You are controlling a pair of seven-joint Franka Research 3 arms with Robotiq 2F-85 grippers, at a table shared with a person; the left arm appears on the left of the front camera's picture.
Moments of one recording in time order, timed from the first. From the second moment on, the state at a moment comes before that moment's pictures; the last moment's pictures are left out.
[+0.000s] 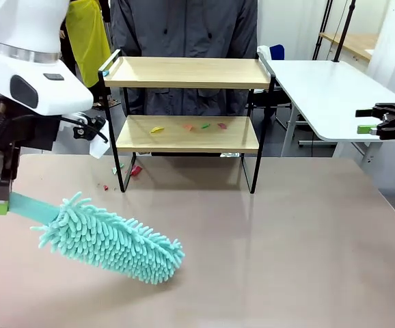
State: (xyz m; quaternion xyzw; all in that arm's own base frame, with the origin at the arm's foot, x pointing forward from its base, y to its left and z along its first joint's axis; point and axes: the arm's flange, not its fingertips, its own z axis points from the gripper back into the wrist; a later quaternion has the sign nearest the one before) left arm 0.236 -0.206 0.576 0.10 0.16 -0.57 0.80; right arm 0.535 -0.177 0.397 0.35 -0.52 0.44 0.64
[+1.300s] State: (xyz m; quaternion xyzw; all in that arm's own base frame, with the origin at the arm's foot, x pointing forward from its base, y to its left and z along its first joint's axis) left arm 0.233 -0.198 0.587 0.10 0.14 -0.57 0.81; right arm 0.535 -0.177 0.397 0.35 -0.52 0.44 0.64
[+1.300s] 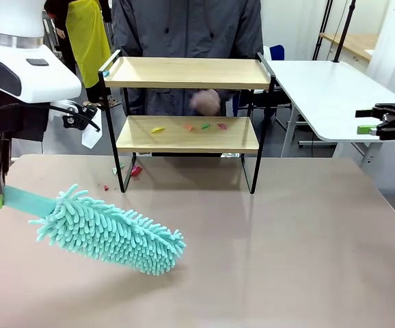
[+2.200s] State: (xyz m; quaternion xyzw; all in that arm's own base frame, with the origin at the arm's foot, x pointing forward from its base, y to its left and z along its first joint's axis) left arm 0.233 -0.198 0.587 0.10 0.14 -0.57 0.81; right arm 0.535 -0.177 0.397 0.35 -0.52 0.44 0.64
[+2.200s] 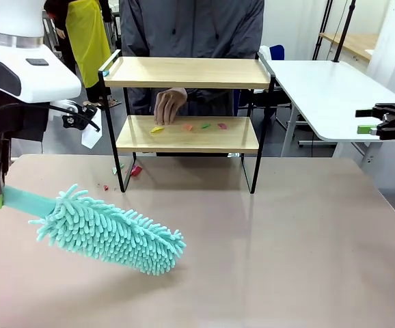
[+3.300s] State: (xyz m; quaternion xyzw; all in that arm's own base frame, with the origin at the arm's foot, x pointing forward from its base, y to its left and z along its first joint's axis) left arm 0.253 -0.210 0.587 0.02 0.03 -0.53 0.84; right arm 0.535 -0.177 0.397 0.35 -0.52 0.44 0.64
